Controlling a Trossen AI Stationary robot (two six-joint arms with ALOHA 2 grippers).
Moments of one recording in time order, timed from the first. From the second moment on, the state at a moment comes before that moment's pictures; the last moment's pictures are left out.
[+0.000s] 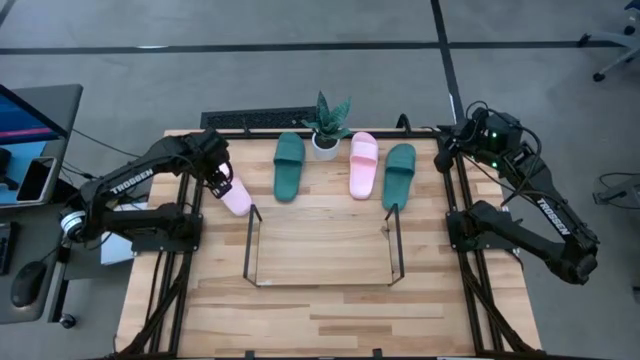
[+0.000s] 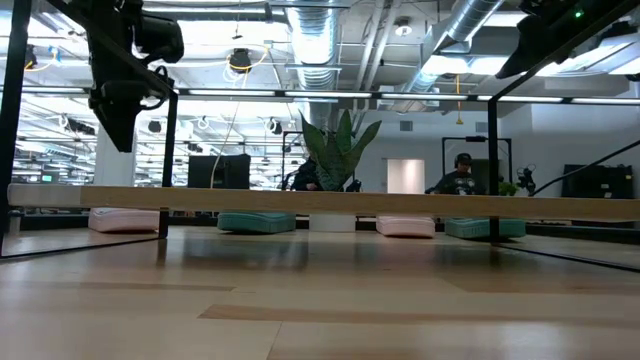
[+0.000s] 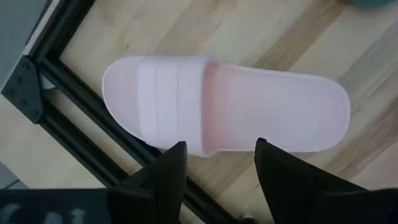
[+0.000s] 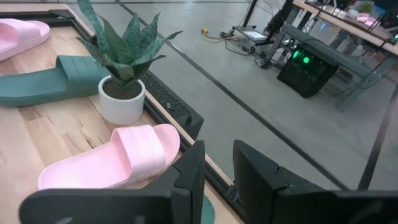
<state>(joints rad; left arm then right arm) 0.75 1.01 0.86 -1.14 -0.14 0.06 -0.96 0.60 0.83 -0.64 -0.10 -0.37</state>
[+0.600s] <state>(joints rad) 0.67 1.26 0.86 -1.09 -0.22 0.05 -0.96 0.59 0.83 -0.68 -0.10 -0.35</state>
